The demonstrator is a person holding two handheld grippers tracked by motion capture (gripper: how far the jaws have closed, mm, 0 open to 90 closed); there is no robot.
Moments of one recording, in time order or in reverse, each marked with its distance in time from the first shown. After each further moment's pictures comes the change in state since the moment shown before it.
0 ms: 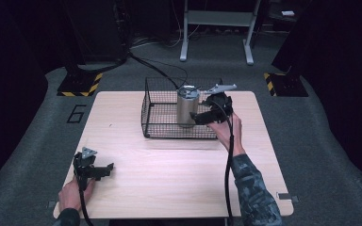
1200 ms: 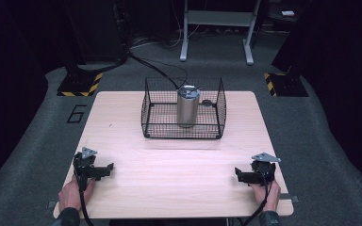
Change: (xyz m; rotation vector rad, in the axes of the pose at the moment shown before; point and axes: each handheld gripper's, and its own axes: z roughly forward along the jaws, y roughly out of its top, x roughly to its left) left arm 0.000 0.000 -0.001 0.010 -0.002 0.000; right arm -0.042 -0.257 -0.037 0.117 -0.230 0.243
